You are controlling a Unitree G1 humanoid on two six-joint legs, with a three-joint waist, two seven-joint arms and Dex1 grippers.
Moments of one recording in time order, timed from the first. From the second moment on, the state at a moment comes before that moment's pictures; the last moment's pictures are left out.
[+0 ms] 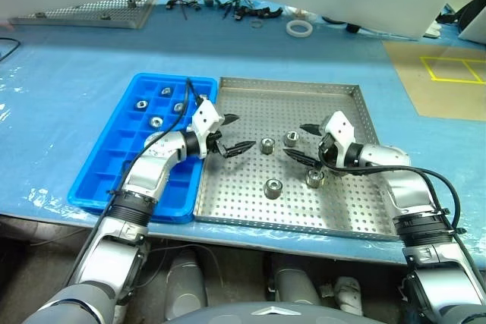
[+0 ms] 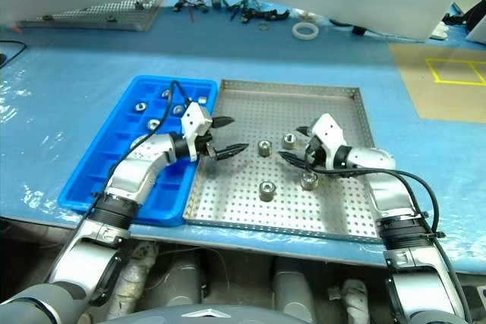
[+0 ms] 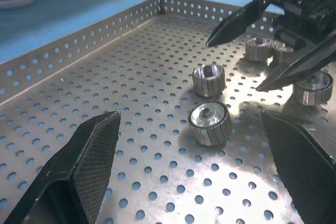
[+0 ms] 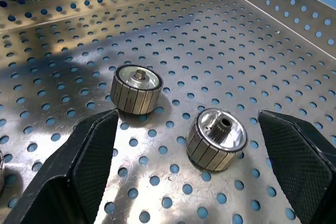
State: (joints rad) left arm -0.57 0.30 -0.17 0.26 -0.19 0.20 -0.92; right arm -0.37 -0.58 0.05 0.11 0.18 0.25 0.89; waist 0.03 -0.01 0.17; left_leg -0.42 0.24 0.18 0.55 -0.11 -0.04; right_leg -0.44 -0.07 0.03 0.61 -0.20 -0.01
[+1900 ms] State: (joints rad) left arm -0.72 0.10 -0.04 0.40 -0.22 0.31 -0.86; right arm -0.38 -0.53 0.01 -0.06 0.25 0.39 0.82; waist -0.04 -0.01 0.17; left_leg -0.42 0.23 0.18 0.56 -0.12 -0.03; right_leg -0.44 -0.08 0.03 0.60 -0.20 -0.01
